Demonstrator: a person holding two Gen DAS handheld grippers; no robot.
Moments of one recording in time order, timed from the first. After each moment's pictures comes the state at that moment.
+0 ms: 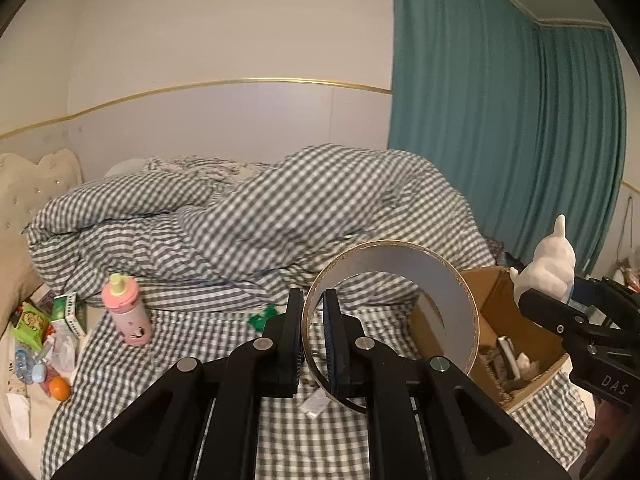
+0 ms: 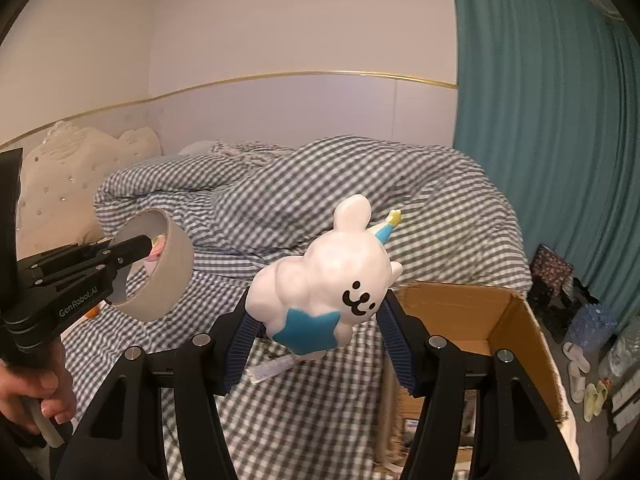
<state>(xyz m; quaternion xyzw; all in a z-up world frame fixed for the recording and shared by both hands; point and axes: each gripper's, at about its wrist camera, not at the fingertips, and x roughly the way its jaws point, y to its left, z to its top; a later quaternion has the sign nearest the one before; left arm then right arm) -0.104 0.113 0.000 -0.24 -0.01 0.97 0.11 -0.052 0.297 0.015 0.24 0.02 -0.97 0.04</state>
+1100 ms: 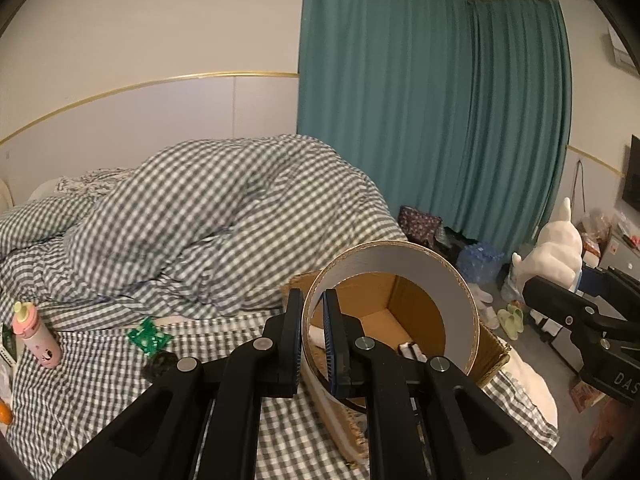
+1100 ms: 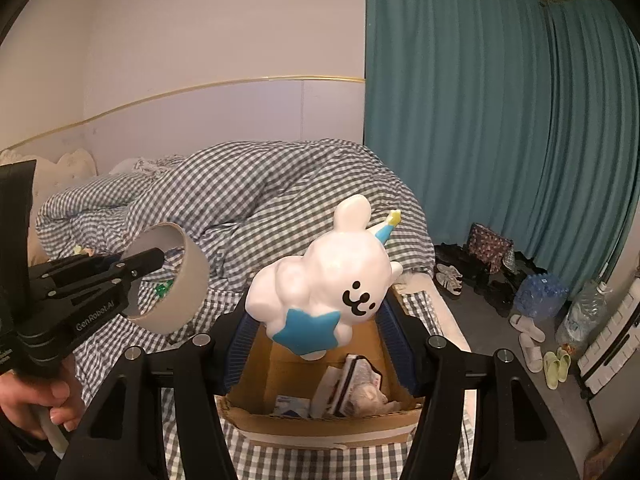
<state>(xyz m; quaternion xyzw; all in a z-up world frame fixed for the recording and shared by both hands) -0.102 0.294 -0.003 -0.25 0.03 0.94 0.22 -0.005 0.447 0.027 0.24 0.00 -0.97 -0.07</state>
